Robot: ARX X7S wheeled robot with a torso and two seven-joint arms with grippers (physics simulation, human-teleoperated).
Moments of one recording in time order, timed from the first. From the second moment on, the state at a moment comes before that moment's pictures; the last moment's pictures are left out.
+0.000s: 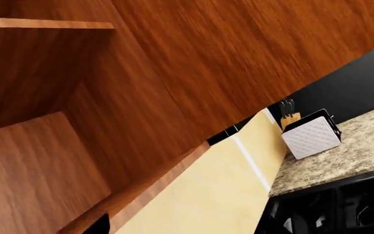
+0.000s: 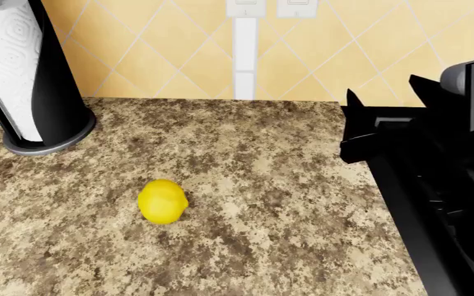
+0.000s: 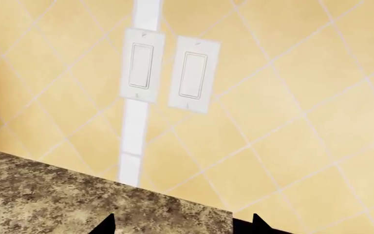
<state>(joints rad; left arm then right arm) -1.90 -0.52 0.18 0.31 -1.53 -1.21 -0.06 0.81 0.69 0.00 -0.65 1.17 1.16 0.52</state>
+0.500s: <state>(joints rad) -1.71 -0.54 0.26 0.40 -1.62 -1.26 -0.13 0.79 0.70 0.00 -0.65 1.17 1.14 0.52</state>
